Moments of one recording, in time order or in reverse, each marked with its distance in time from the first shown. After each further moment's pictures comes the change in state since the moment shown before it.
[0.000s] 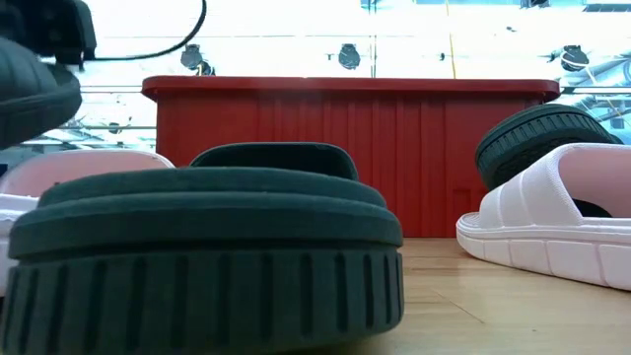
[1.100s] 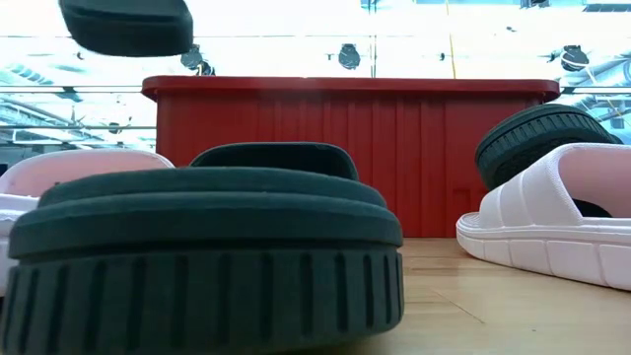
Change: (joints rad) left arm 0.059 0.004 0.765 -0.776 -0.440 0.327; right arm 0.000 0.000 0.000 0.000 -0.001 -0.019
